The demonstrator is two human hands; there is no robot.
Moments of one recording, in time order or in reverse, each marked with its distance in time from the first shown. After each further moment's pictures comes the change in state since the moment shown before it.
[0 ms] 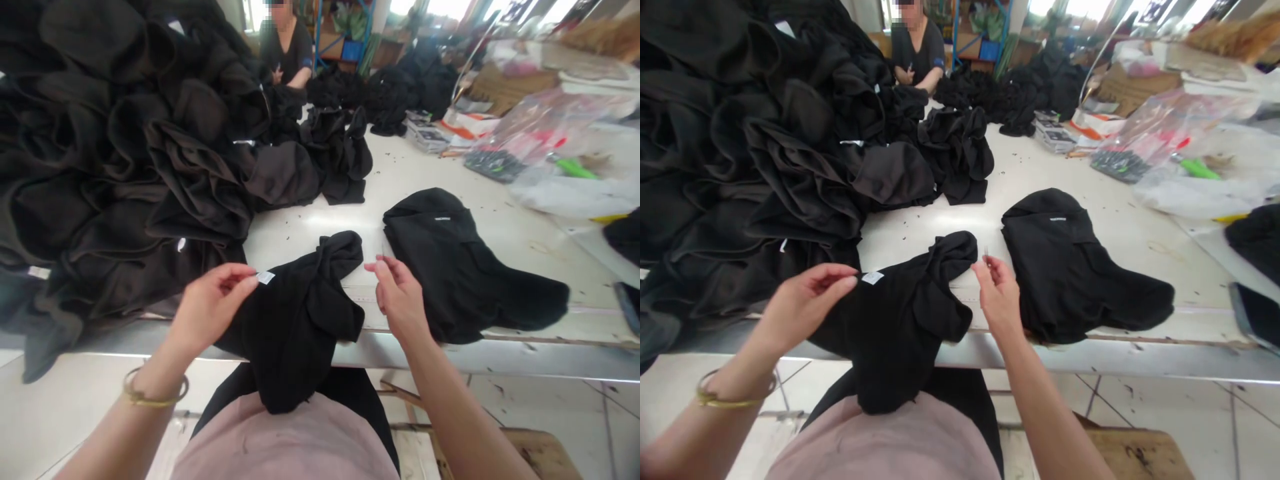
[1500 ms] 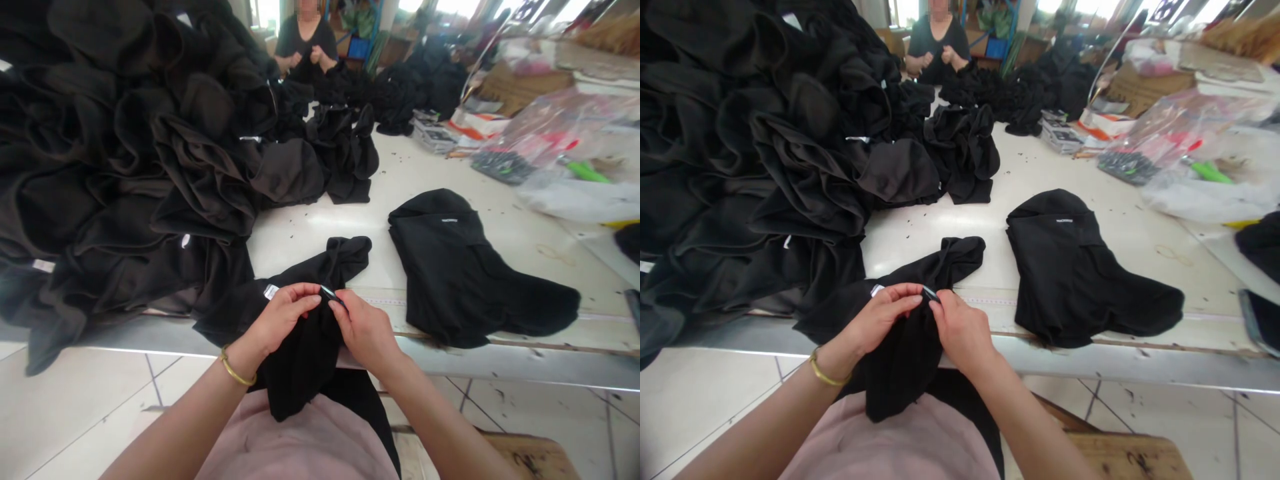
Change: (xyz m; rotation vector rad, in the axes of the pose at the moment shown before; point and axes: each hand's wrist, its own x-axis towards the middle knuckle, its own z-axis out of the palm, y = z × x) left_hand -0.005 0.025 0.081 -0.874 -0.468 -0.325; right_hand -0.044 0.001 0.018 -0.888 -0.423 -0.466
